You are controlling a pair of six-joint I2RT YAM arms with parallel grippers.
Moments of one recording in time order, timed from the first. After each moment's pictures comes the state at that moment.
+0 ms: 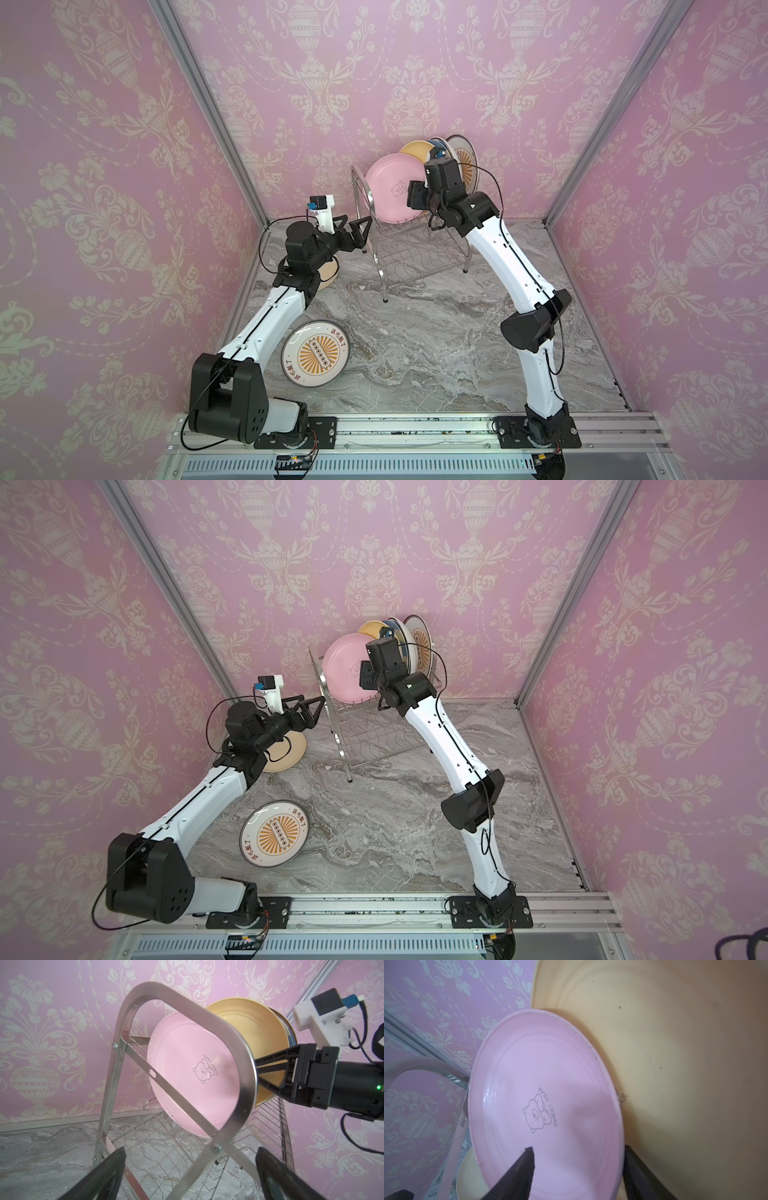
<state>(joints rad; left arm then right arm) -0.17 1.39 1.05 0.33 0.43 -0.45 0.56 2.16 2.55 -0.85 0.32 0.39</state>
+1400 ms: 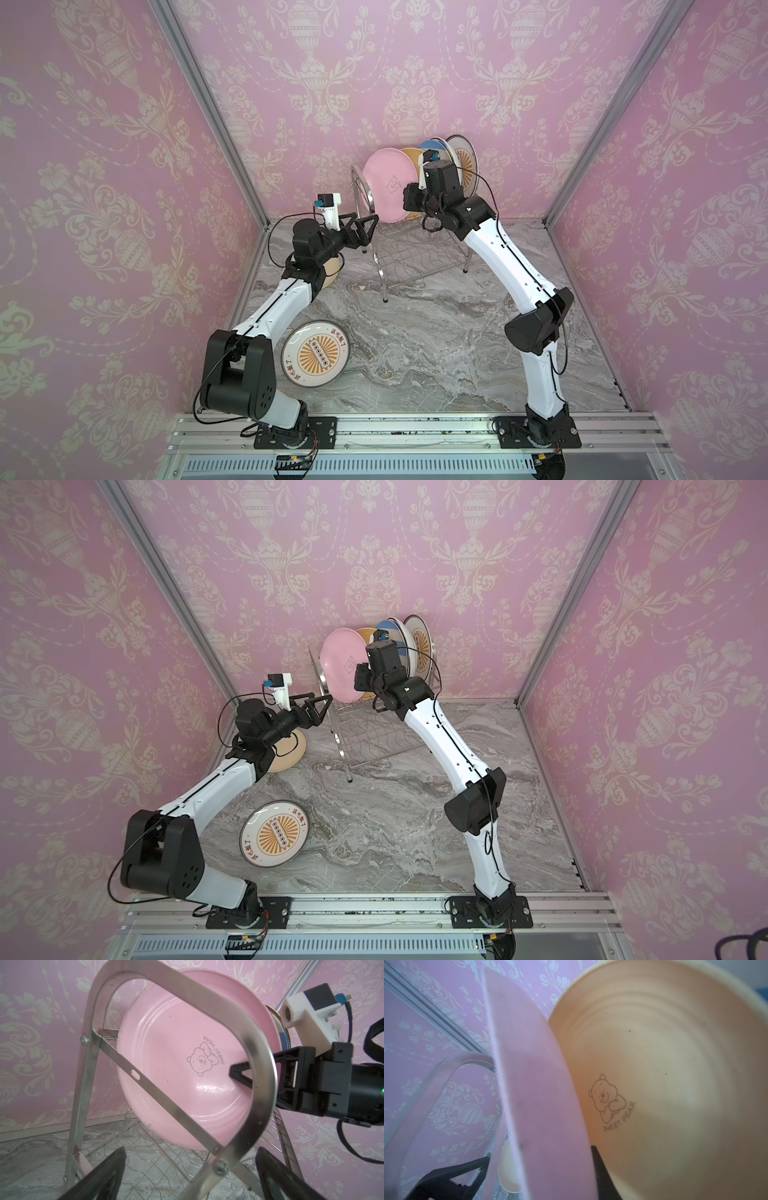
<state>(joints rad) -0.17 1.50 1.07 0.46 0.52 -0.50 0.57 2.11 2.43 -0.70 0.16 0.43</state>
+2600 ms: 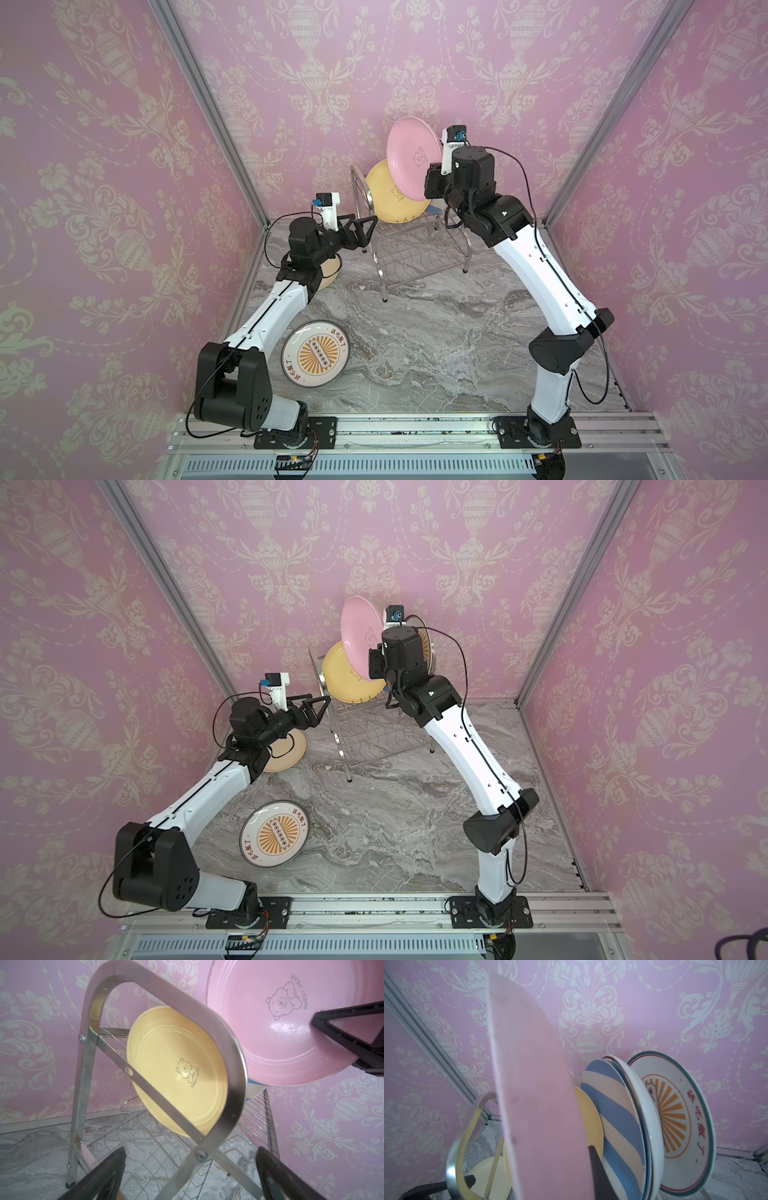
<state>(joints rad) -0.16 1.42 1.09 0.30 0.52 -0.46 0.60 1.88 2.35 -0.65 0.38 0.18</state>
